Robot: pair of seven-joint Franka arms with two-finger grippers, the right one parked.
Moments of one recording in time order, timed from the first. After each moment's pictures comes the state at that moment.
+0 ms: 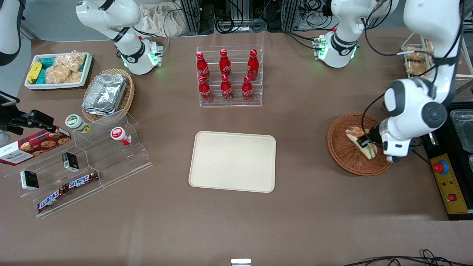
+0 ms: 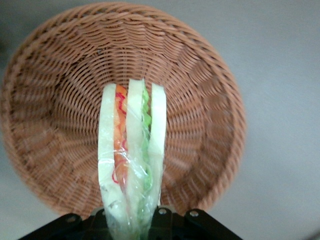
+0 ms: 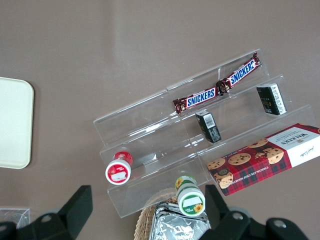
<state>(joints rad) -0.03 0.16 0.02 -2.10 -0.08 2.13 -0.59</state>
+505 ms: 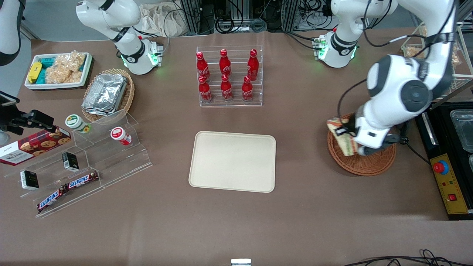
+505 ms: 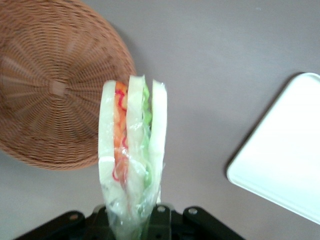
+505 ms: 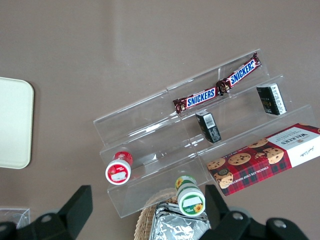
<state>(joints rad) -0.08 0.14 -0.22 -1.94 -0.08 1.98 -0.66</state>
